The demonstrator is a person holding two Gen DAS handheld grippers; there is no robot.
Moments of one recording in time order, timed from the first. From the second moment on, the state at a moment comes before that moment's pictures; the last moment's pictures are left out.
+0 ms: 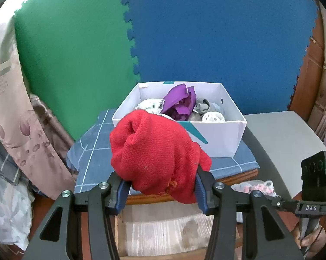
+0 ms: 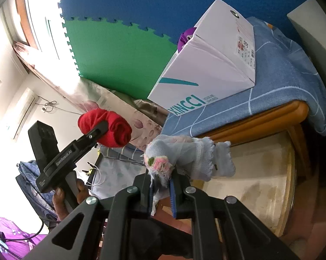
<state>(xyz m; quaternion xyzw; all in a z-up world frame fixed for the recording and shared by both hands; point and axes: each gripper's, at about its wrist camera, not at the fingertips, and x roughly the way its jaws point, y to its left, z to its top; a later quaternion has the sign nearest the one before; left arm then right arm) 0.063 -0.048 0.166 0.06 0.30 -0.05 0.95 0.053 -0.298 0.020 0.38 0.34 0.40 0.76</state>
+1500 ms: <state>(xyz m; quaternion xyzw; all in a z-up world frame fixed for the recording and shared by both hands) 0.264 -0.067 0.166 0.09 0.31 -0.01 0.95 0.064 -0.297 0.018 0.42 0.32 0.45 0.72</state>
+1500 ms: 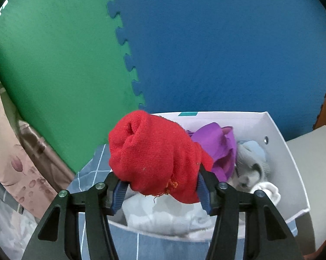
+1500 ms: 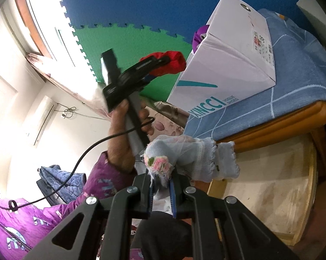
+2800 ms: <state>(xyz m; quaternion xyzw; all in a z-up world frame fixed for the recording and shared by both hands) 0.166 -0.021 0.166 0.05 0.29 0.01 0.96 0.153 -0.320 0.153 0.35 0.23 0.42 0.81</state>
